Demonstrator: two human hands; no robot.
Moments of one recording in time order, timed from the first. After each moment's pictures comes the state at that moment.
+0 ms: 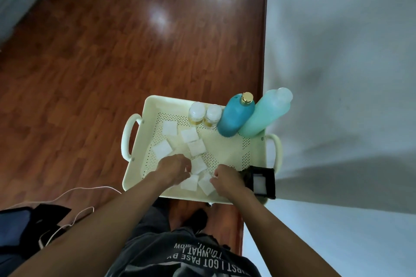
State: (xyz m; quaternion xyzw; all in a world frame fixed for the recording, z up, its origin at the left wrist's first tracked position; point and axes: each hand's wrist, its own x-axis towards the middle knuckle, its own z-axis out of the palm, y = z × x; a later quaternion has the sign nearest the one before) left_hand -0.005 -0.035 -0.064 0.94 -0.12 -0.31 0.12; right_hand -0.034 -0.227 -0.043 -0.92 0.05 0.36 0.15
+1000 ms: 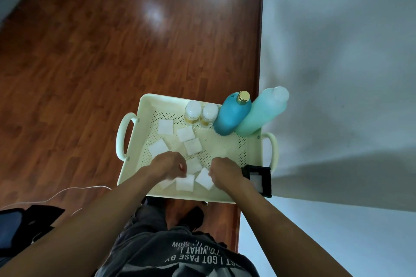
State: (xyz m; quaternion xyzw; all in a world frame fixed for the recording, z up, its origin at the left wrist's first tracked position) left_hand 0.011 -0.030 -0.059 0.90 -0.09 -0.37 0.19; right_hand -0.015 -0.231 -0.024 -0.94 -0.03 0.32 0.09
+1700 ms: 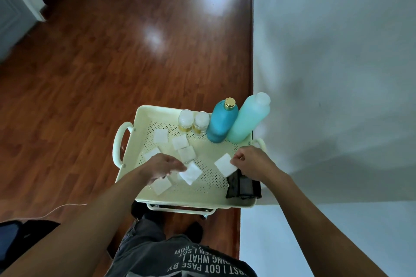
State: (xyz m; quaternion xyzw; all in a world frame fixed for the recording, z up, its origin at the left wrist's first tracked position) left_hand 0.003 -0.017 -0.041 0.75 0.11 -0.39 0.53; right_hand -0.003 -0.316 0.053 -0.94 0.04 0.26 0.22
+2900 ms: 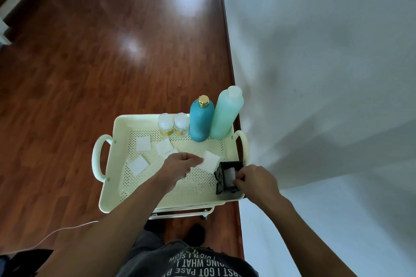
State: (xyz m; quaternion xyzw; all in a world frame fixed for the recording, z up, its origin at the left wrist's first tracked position) left_hand -0.007 -0.115 -0.013 0.67 0.15 -0.34 0.64; right_hand -0.085 -0.346 0.048 -0.97 0.11 0.19 0.13
